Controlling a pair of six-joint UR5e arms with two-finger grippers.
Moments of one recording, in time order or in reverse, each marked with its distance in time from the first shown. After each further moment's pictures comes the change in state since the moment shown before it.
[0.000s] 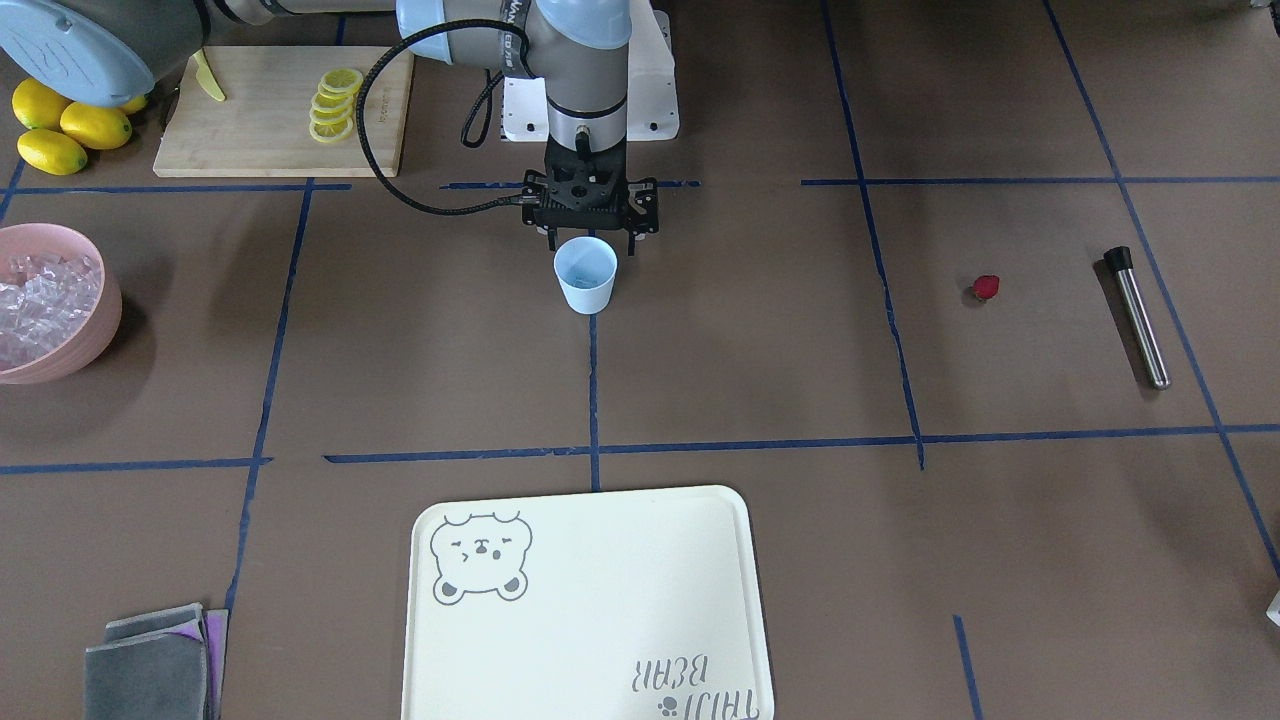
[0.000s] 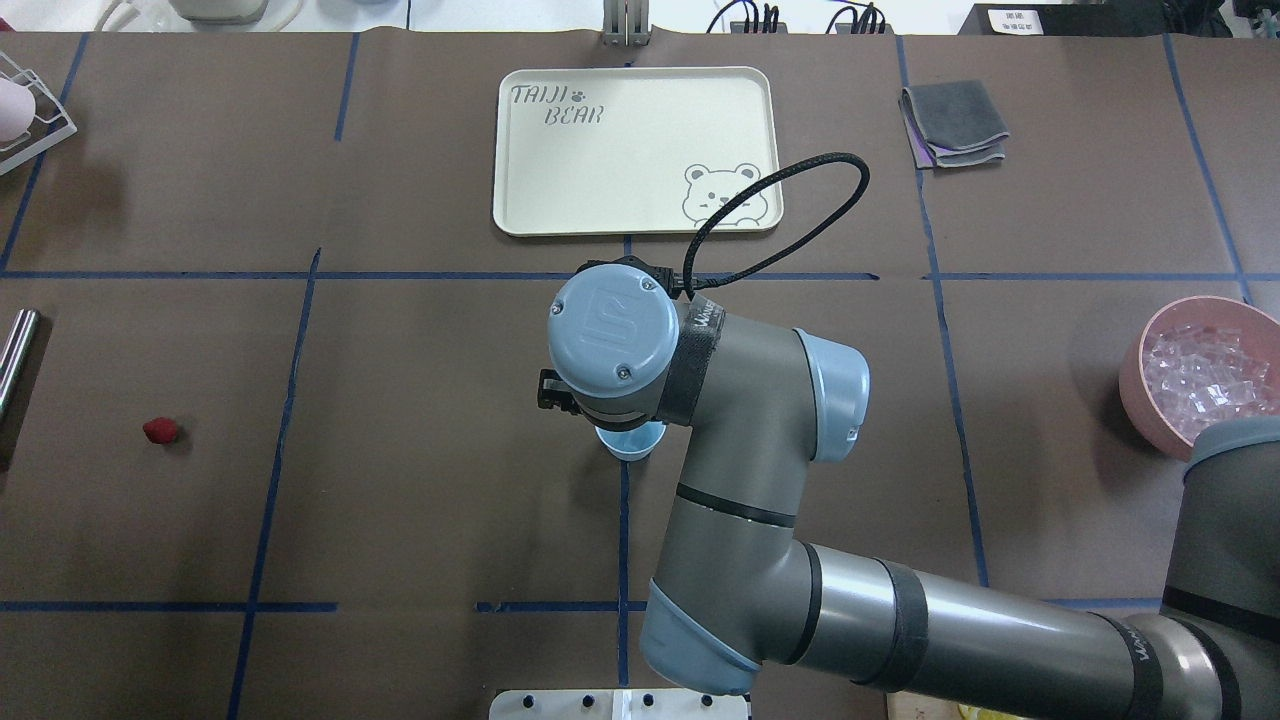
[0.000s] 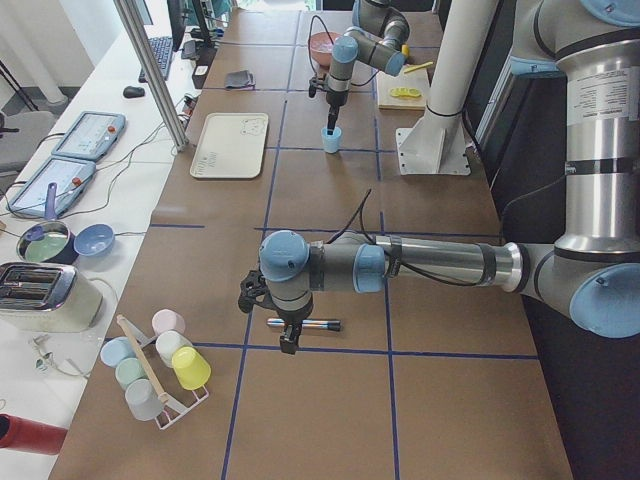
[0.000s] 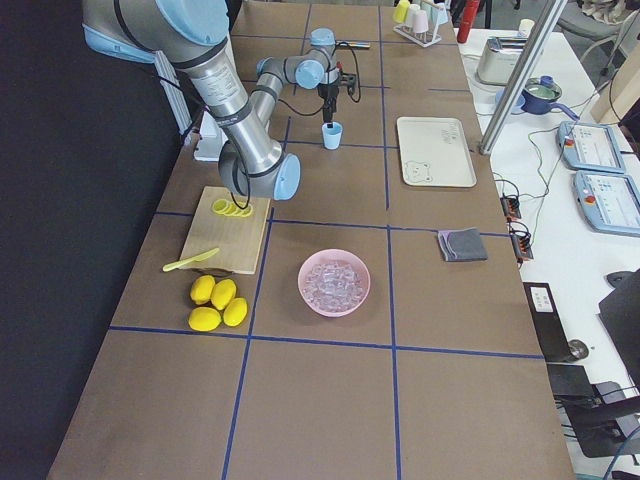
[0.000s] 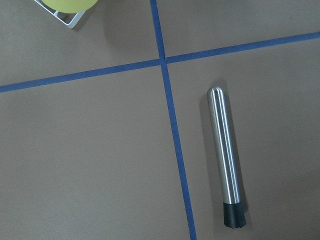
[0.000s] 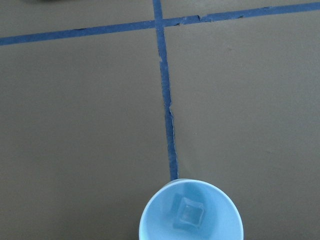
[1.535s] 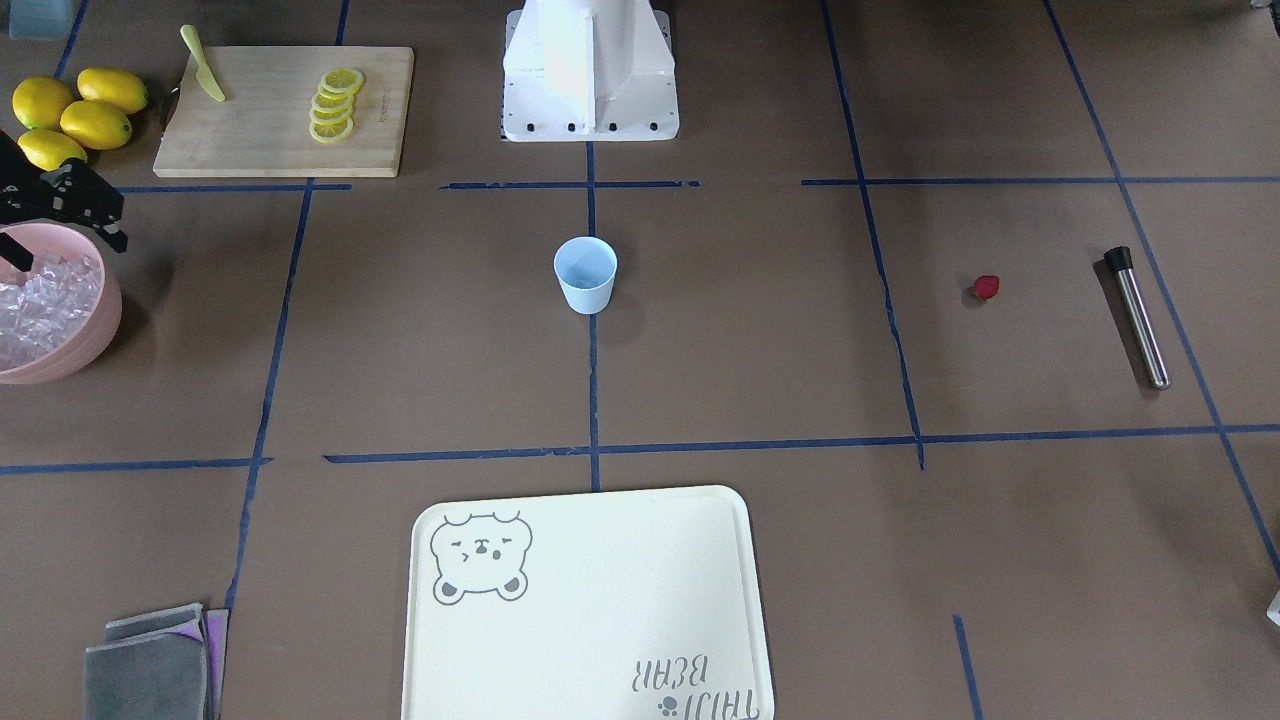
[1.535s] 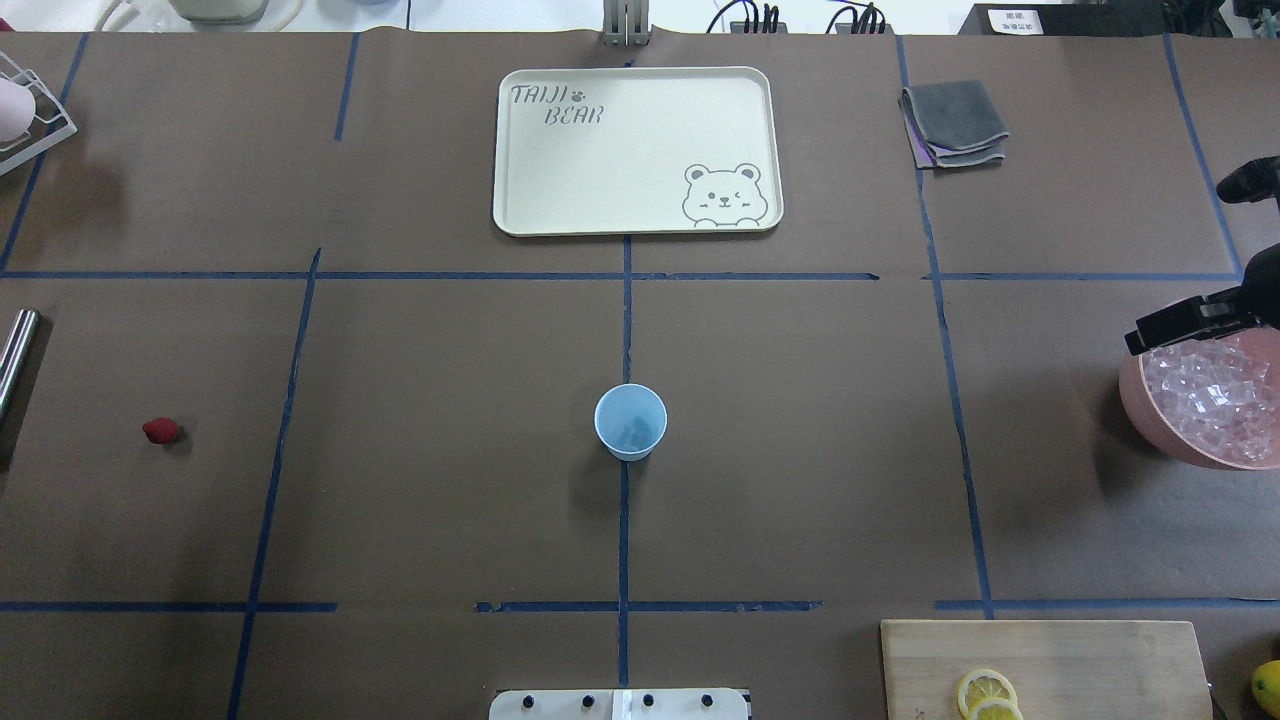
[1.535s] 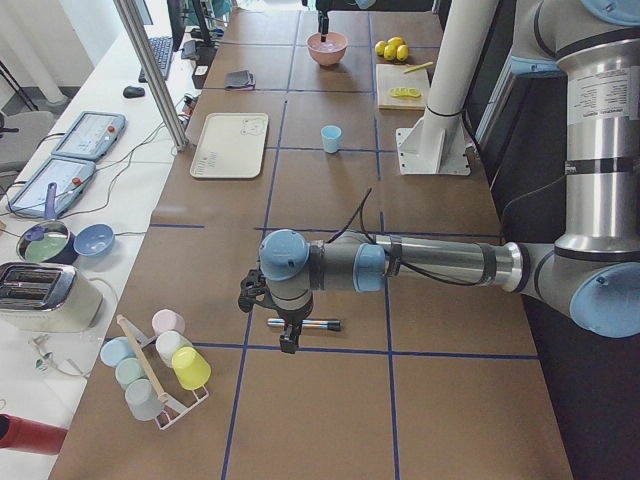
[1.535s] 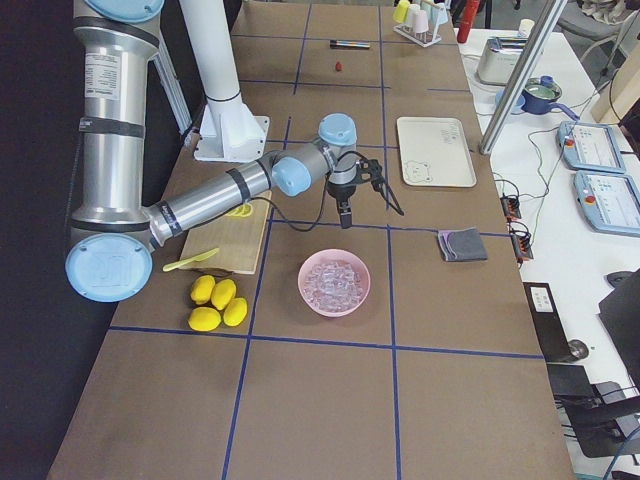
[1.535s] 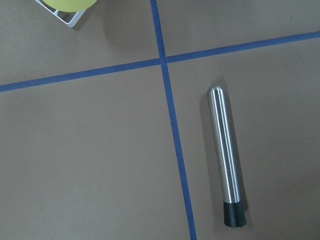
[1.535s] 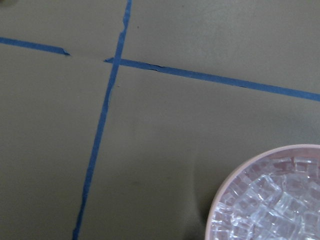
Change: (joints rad) left arm 0.001 0.000 -0.004 0.000 0.000 0.000; right arm 0.679 -0.975 0.347 0.419 0.520 -0.893
